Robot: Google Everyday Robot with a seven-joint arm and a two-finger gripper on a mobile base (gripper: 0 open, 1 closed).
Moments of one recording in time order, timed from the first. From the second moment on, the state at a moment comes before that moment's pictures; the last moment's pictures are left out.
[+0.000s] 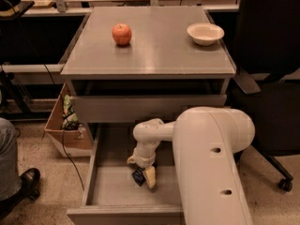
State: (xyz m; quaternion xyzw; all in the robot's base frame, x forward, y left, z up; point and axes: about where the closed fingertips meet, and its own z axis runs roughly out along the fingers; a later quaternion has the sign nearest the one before) arm 0.568 0.040 0.354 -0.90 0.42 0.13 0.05
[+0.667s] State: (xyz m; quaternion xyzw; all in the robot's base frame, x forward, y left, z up) arm 0.582 0.041 0.354 -0.90 0.42 0.13 0.04
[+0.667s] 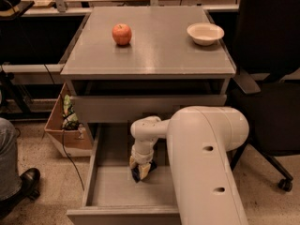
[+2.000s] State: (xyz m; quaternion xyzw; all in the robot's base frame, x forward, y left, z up) arm 0.527 0.041 0.429 -0.88 0.42 0.15 0.16
